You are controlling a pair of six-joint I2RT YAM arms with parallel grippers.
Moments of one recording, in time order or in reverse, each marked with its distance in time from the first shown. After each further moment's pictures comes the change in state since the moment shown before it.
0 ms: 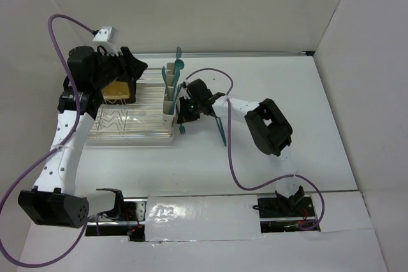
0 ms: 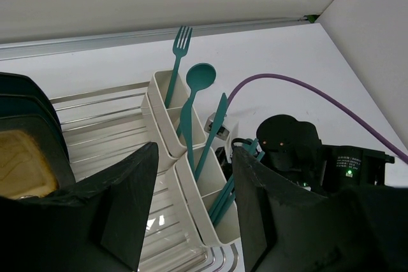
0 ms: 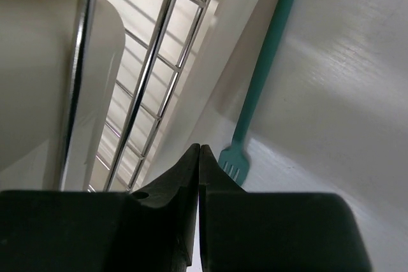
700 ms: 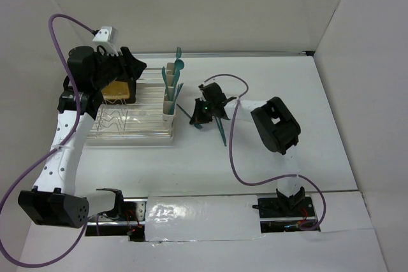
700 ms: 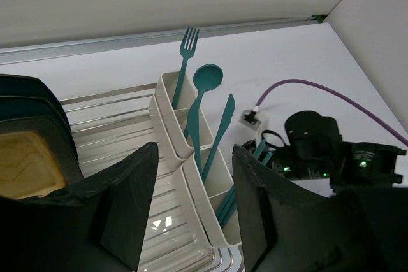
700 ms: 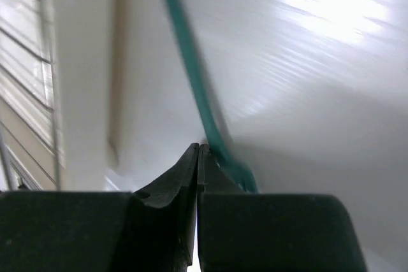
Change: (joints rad) left arm 0.000 -0.001 0.000 0.000 -0.018 0.024; right arm -0.093 -0.015 -0.162 0.124 -0.006 0.084
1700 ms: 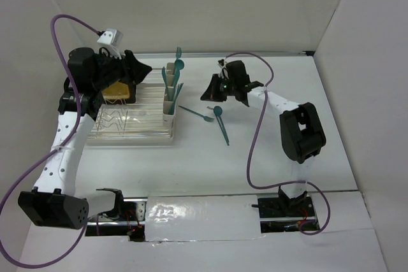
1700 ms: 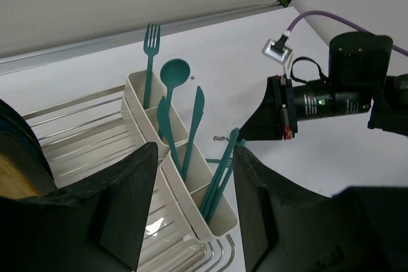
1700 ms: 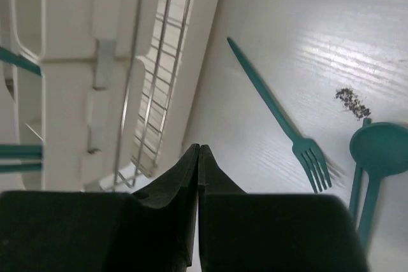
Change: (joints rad) left arm 0.000 -0.007 -0.021 0.027 0.136 0.022; right arm -0.176 -0.272 -0.043 -0.057 -0.126 -0.002
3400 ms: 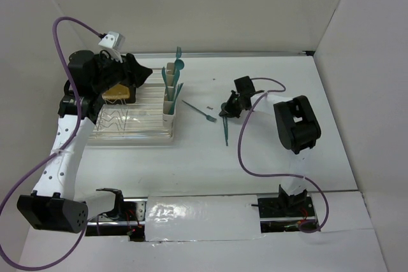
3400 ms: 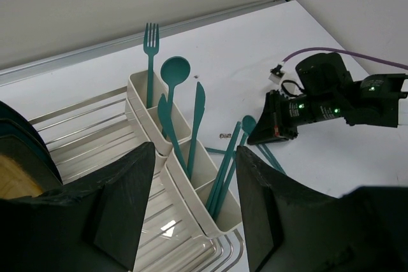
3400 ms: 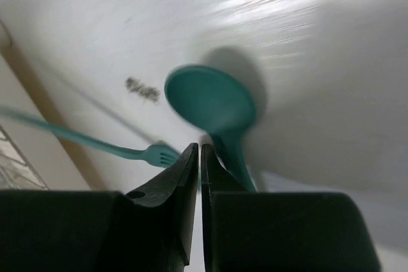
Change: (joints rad) left arm -0.010 -0.030 -0.032 0.011 0.005 0.059; right arm -0.068 0.151 -0.074 -0.085 0.237 0.288
